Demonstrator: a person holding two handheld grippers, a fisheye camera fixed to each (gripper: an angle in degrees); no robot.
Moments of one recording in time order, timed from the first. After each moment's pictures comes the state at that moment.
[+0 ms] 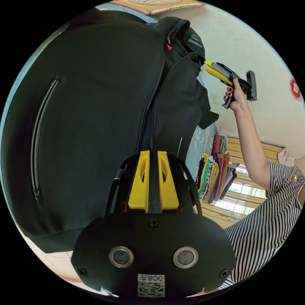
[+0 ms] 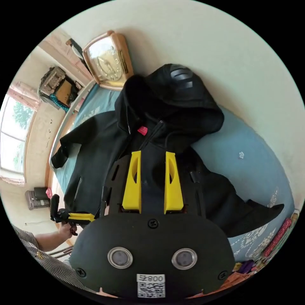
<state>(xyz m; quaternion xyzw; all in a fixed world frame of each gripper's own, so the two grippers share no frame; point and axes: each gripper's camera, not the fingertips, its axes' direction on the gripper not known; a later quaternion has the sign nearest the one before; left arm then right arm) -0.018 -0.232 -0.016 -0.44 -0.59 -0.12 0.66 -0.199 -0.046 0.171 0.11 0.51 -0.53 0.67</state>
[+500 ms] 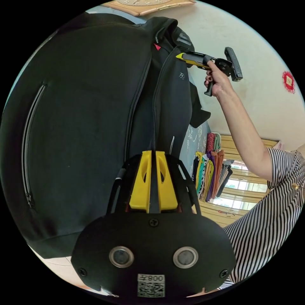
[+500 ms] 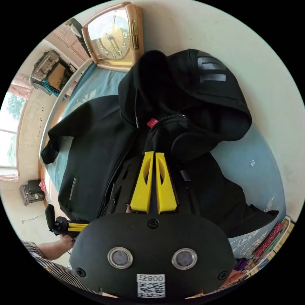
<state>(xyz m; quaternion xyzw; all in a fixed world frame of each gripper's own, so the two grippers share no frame) 0.004 -0.231 -0.036 -0.45 -0.57 -0.11 0.68 -0.189 -0.029 0.238 0.09 0.56 -0.51 0.64</state>
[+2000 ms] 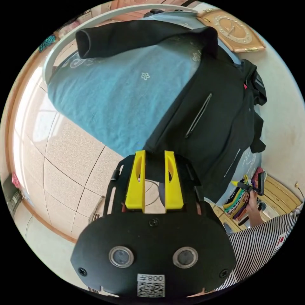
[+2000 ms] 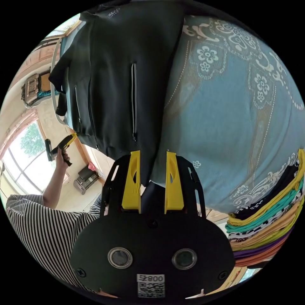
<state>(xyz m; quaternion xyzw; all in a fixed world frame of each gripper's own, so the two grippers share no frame) 0.174 -0.295 -0.120 -0.32 -0.80 -0.15 0.49 0.181 0.002 -0.015 -0.10 0.51 -0.24 0.82</state>
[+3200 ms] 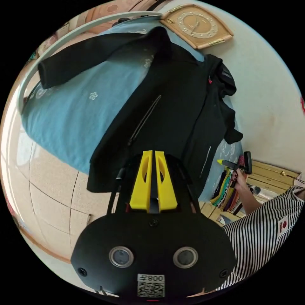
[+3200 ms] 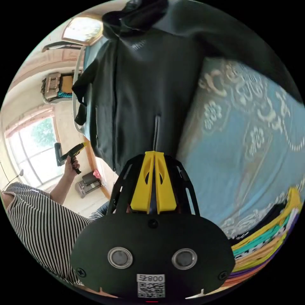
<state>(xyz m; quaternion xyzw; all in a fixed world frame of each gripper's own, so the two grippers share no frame) 0.181 -0.273 -0.015 -0.35 -0.72 -0.09 0.59 0.129 -0.045 -0.036 -0.07 0.44 -0.35 0.82</state>
